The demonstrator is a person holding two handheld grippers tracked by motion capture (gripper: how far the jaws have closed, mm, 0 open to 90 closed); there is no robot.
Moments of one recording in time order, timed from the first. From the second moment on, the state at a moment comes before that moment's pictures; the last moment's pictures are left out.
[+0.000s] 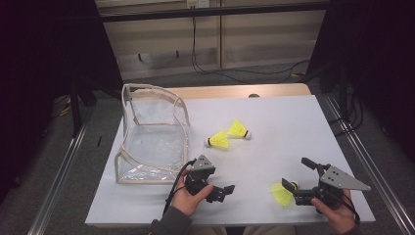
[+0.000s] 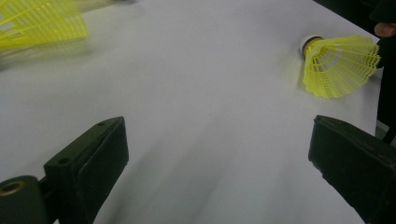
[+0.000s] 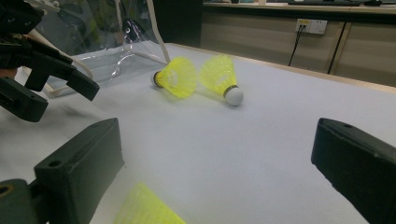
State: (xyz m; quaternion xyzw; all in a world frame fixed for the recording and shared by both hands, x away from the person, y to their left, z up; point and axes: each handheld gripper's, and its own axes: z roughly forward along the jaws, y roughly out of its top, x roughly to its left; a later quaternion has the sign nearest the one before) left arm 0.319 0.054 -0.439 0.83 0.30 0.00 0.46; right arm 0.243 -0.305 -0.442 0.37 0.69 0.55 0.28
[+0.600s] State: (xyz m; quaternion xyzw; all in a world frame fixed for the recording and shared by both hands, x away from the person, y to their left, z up) left arm 0.313 0.065 -0.437 0.84 0.29 0.00 0.46; right arm 0.243 -0.304 -0.441 0.37 0.69 0.56 0.28
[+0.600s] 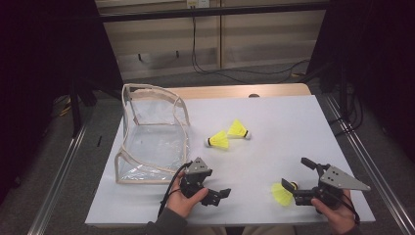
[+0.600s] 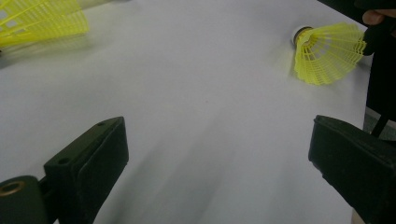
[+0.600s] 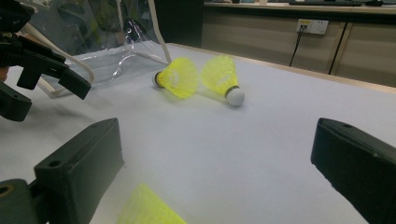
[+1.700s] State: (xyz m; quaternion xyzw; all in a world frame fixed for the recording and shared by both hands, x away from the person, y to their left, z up) left arm 0.298 0.085 -0.438 0.85 0.26 -0.03 0.45; right arm 0.243 -0.303 -0.441 0.37 0.69 0.56 0.28
